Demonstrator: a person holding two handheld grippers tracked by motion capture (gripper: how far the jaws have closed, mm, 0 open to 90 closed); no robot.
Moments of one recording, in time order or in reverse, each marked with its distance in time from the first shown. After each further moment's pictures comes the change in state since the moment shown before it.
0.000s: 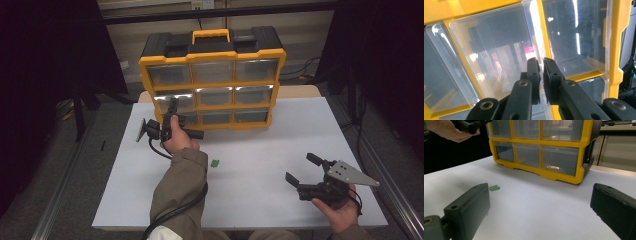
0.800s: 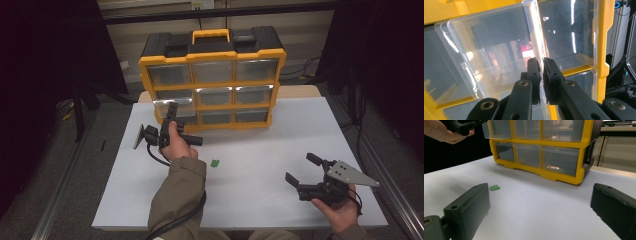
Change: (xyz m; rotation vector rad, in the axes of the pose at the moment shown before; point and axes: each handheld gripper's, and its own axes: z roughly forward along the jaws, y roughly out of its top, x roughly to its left) left arm 0.002 0.002 -0.018 0.020 -0.028 -0.009; right arm 0.000 0.000 0.000 -0.005 -0.003 -0.011
